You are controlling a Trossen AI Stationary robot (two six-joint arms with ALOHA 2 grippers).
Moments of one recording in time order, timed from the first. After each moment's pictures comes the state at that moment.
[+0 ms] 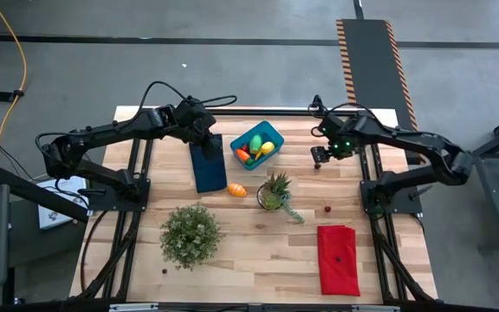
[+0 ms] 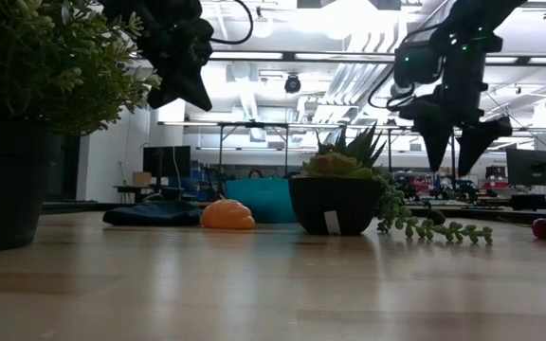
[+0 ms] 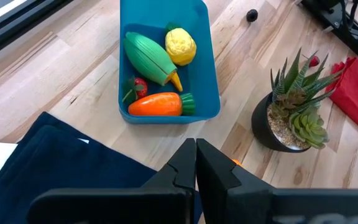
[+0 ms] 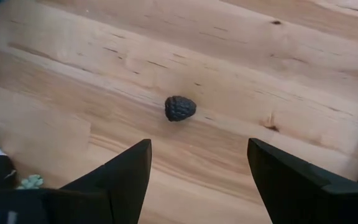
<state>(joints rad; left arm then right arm) 0.59 1.29 1.04 -0.60 0.19 -0.30 -0.60 1.26 0.84 -0.95 -0.04 0.68</state>
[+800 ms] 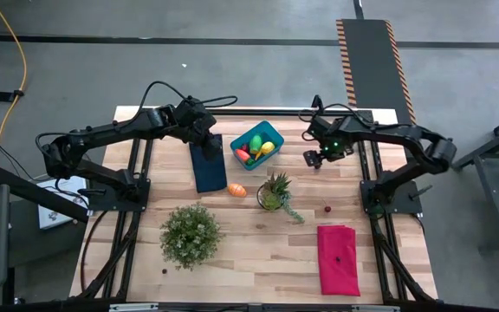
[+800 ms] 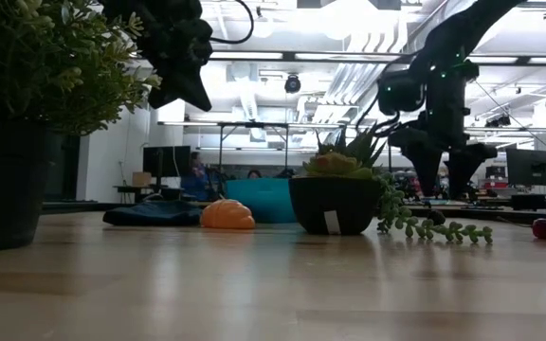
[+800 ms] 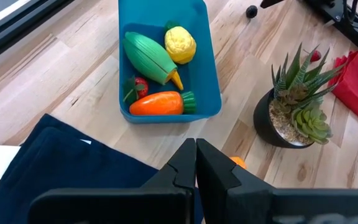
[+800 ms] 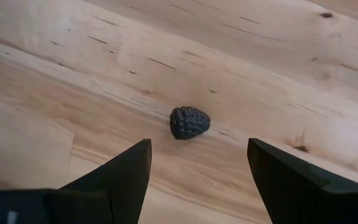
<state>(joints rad) 0.59 1.29 1.04 -0.60 0.19 -0.27 -0.60 1.45 0.84 -0.85 -0.08 0.63</state>
